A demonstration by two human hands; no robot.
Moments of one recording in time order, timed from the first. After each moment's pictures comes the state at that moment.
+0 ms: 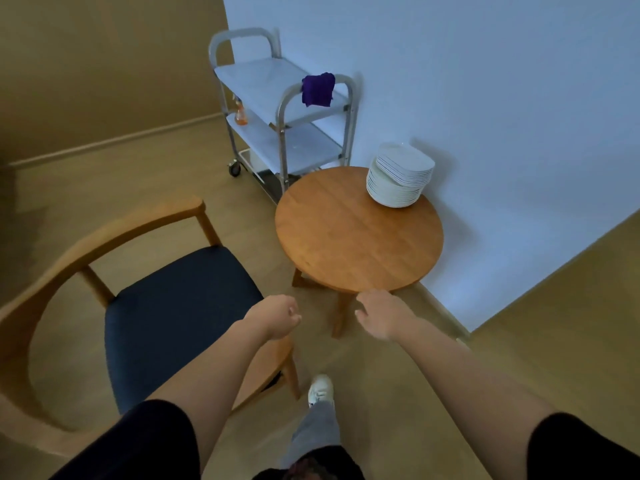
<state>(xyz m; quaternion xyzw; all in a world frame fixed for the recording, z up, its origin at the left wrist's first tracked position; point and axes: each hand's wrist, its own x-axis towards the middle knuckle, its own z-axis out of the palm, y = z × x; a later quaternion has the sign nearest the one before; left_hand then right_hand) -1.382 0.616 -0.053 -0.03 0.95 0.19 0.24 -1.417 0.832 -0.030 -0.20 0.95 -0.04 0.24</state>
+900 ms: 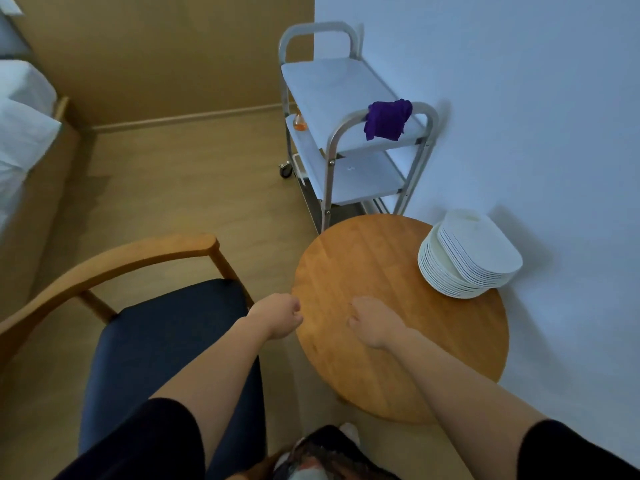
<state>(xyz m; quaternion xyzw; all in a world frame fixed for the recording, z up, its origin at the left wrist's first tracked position) -1.625 0.564 -0.063 -0.15 0.93 0.20 0.25 -1.704 0.754 -0.046 -0.30 0.90 -0.07 0.32</state>
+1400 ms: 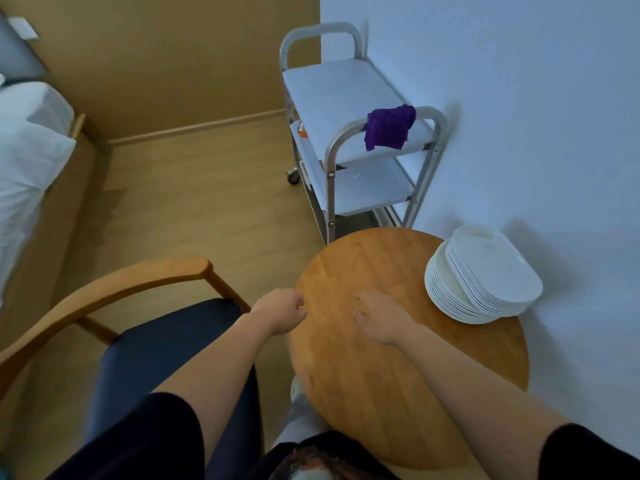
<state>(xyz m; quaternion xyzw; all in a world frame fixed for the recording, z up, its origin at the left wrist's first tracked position) -1.705 0.561 -0.051 -0.16 0.94 0.20 0.23 -1.786 0.757 -0.044 -0.30 0.89 -0.13 0.31</state>
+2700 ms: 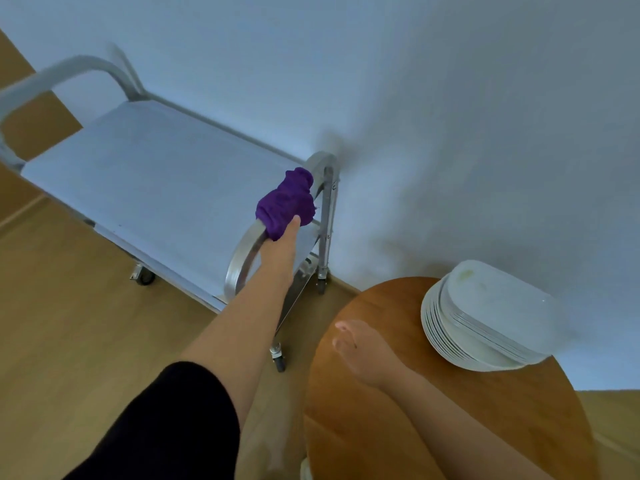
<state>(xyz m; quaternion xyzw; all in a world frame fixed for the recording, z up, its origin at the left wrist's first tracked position) -2.182 0.501 -0.054 -0.27 0.70 0.65 0.15 -2.015 0.611 -0.077 0.09 0.90 -0.35 0.25</state>
